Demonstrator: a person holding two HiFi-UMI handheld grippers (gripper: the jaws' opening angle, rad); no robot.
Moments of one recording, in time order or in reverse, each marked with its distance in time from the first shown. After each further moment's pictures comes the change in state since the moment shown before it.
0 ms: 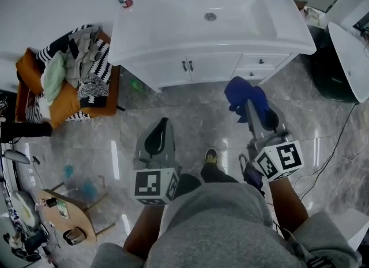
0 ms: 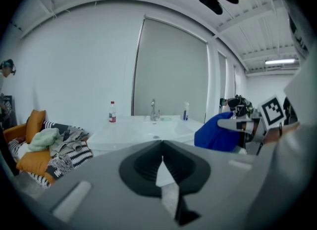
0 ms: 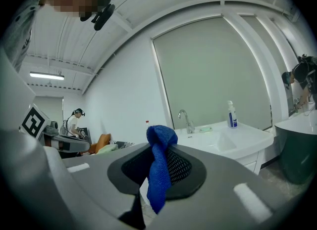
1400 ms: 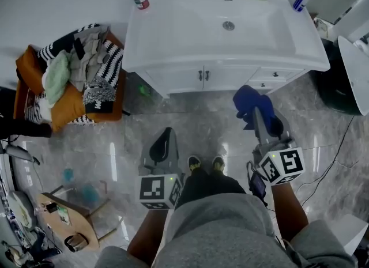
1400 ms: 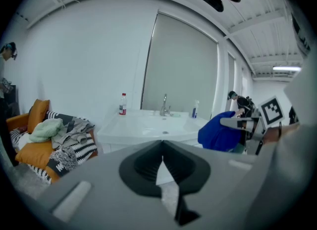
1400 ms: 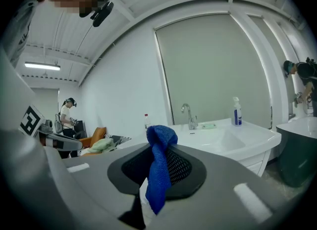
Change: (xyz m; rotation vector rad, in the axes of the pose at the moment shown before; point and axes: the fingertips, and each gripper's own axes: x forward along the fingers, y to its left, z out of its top) left arm 0.017 0.093 -0.026 -0.074 0.043 0.017; right arm 0.073 0.033 -0.017 -0.036 0.052 -0.049
